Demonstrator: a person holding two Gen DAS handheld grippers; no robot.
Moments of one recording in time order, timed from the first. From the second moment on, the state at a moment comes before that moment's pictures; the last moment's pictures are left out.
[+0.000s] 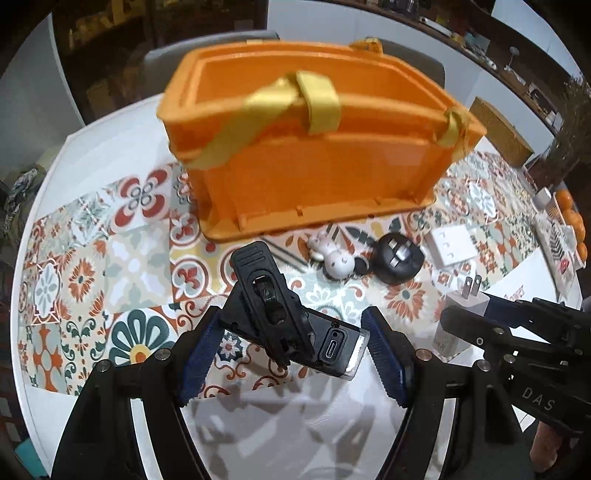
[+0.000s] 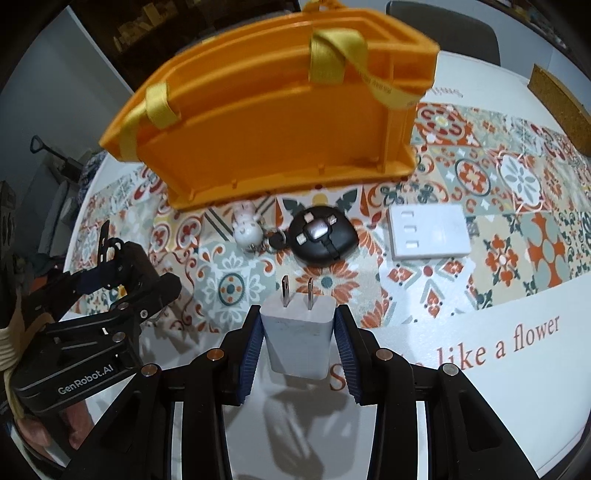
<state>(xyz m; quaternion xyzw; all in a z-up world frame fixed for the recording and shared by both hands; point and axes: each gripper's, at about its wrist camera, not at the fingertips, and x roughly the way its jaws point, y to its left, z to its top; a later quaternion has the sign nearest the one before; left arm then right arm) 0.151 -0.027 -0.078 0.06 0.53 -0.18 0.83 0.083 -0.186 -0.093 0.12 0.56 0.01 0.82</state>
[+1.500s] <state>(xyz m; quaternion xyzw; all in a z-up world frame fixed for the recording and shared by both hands) 0.188 -0.055 0.037 0.07 0.41 -0.17 0.89 0.127 -0.189 0.011 0.08 0.43 0.02 0.90</state>
